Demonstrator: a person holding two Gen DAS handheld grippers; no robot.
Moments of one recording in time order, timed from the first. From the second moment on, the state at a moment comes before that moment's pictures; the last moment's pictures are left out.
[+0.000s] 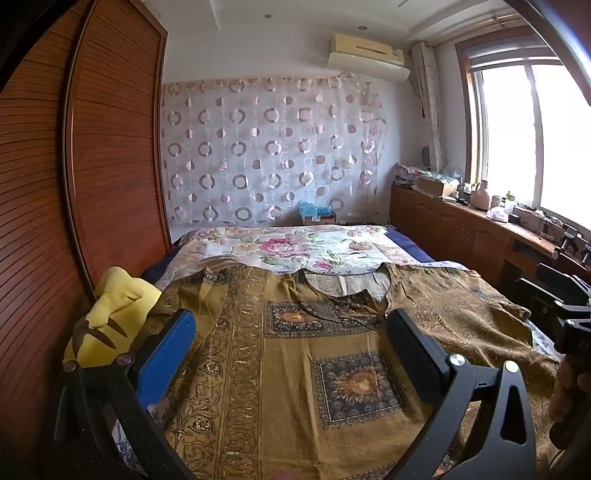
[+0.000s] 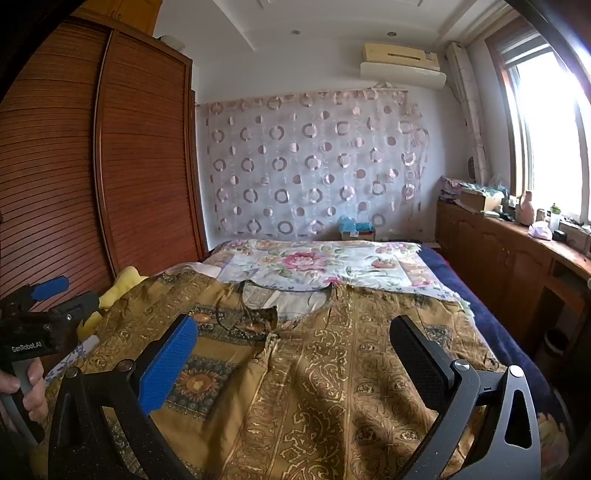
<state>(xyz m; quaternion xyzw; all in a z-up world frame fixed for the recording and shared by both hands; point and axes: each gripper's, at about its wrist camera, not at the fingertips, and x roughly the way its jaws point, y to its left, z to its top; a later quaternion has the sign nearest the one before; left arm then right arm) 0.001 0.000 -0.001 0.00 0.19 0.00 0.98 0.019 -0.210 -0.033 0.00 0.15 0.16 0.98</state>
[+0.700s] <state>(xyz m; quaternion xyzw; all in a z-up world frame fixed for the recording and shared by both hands) 0.001 0.000 -0.001 0.00 0.19 0.00 0.98 0.017 -0.209 -0.035 0.00 0.15 0.16 0.98</state>
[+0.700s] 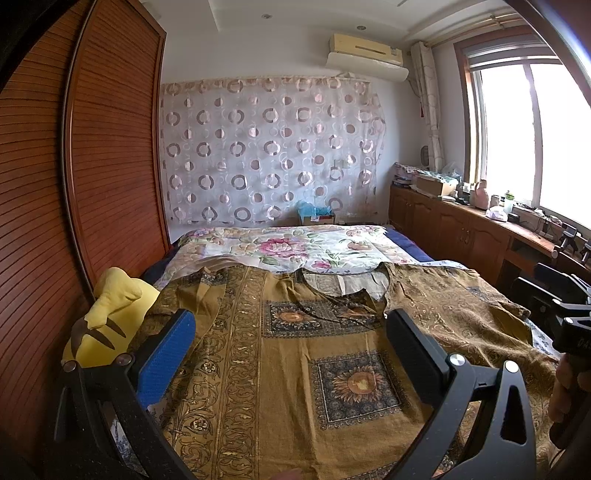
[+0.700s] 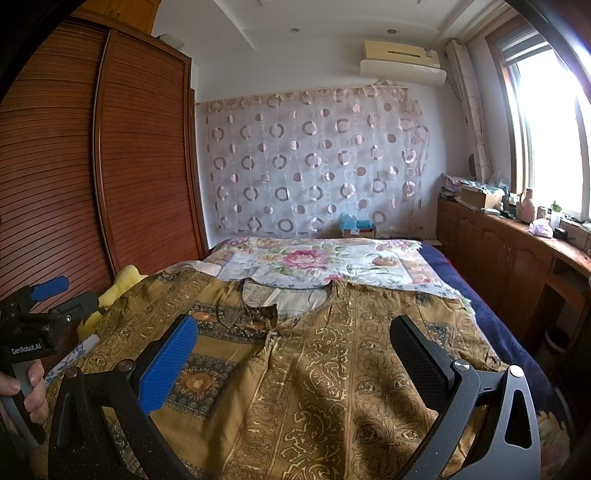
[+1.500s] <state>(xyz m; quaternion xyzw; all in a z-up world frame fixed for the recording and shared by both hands) -0.004 -0.010 0.009 0.00 0.19 0.00 0.98 0.018 -0.209 -0.035 0.00 0.15 0.16 0.98</state>
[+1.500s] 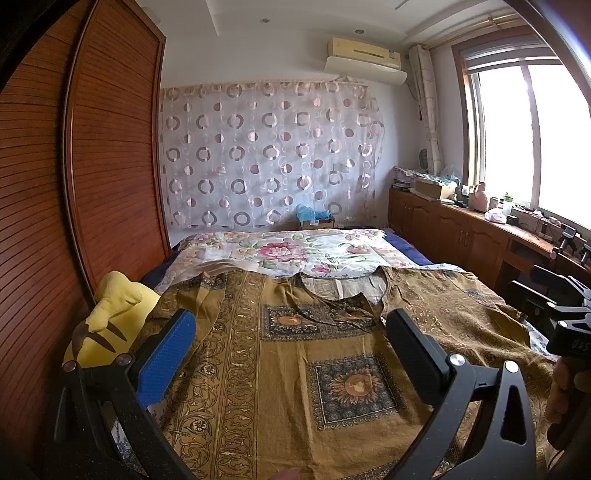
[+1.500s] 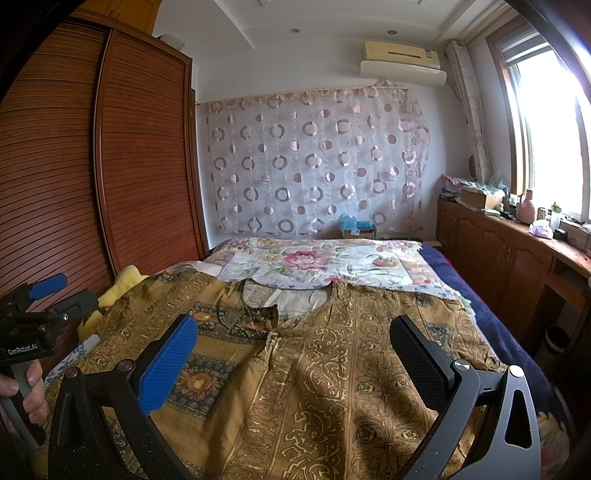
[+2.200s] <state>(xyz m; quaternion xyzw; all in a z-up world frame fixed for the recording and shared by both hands) -0.010 -0.015 0.022 0.00 0.19 0.00 0.98 0.017 -0.207 -0.034 0.00 0.16 0.16 0.97</state>
